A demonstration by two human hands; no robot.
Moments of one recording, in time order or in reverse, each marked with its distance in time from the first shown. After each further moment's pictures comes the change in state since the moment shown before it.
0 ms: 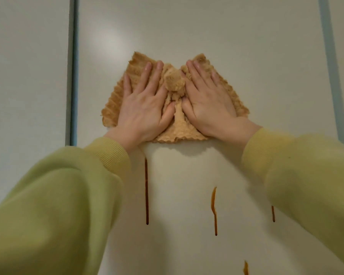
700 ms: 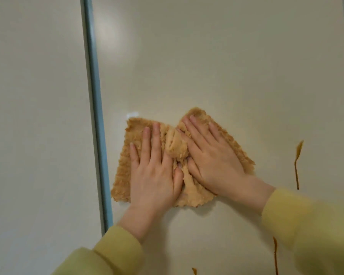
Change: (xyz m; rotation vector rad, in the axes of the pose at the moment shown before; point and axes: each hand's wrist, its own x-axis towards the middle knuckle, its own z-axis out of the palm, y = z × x) left_hand -0.157 0.013 0.019 -0.107 -0.011 -0.090; right_hand -0.103 -0.089 0.044 0.006 0.063 -0.109
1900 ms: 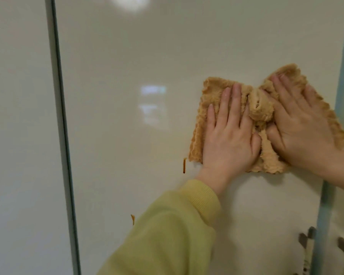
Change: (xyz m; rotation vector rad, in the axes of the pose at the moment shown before) left_hand 0.050 0.232 0.036 -0.070 -0.019 -0.060; right_hand -0.115 0.197 -0.045 0.028 0.000 0.041
